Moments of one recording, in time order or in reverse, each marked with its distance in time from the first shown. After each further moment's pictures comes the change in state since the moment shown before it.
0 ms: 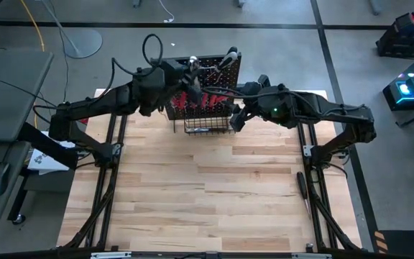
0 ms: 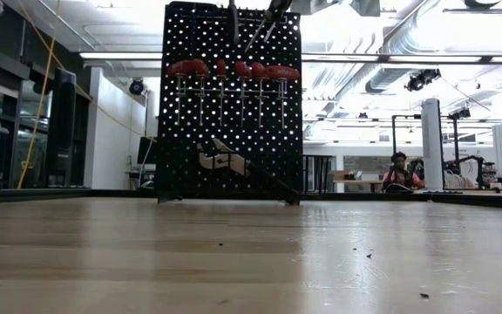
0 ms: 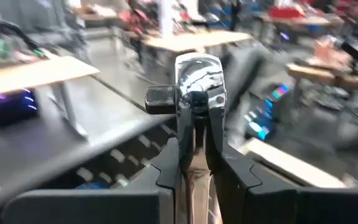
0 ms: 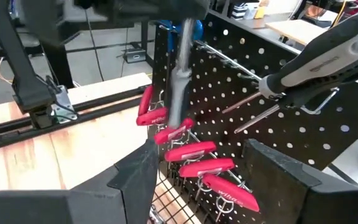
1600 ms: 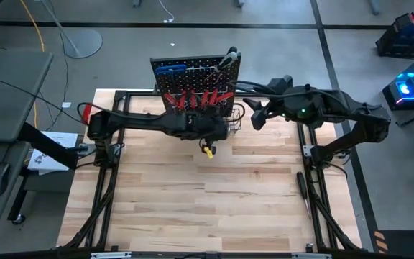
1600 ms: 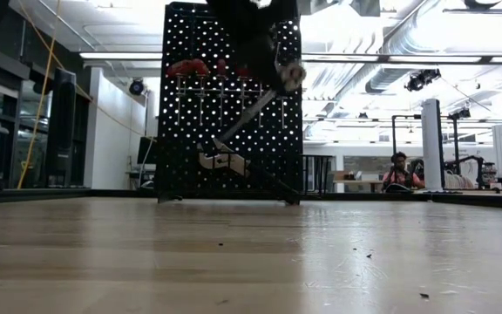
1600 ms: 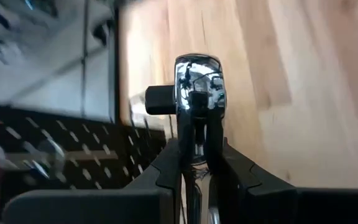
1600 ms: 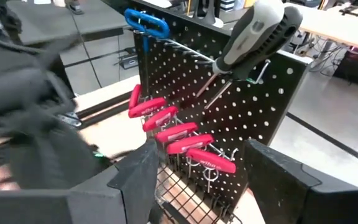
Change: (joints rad) left arm -0.097 0.410 0.000 -0.261 0.268 0.592; right arm 0.048 -0.136 -0.001 -0.171 0.066 0.169
